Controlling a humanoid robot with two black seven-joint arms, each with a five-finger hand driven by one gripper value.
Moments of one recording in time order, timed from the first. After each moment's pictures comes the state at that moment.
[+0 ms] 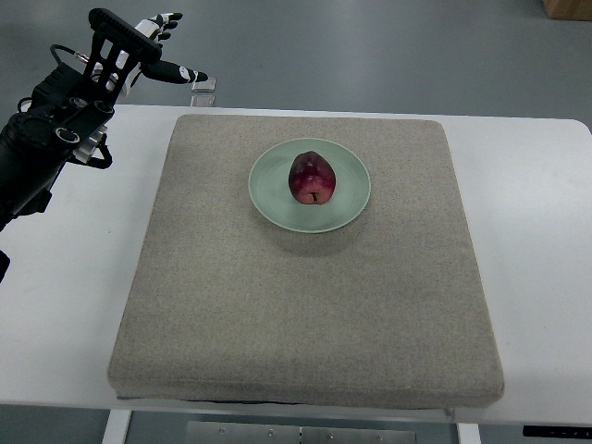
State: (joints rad) left arm -1.20 0.21 -0.04 -0.25 0.32 0.07 -0.26; right arm 0.00 0.00 -0.03 0.12 0.01 0.18 -0.03
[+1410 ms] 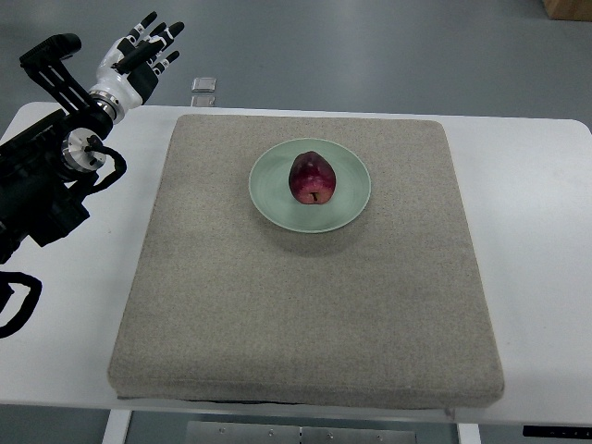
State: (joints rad) left arm -1.08 0.19 -0.46 -0.23 -0.27 -0.28 -0.23; right arm 0.00 0.00 -0.03 0.12 0.01 0.18 -0.03
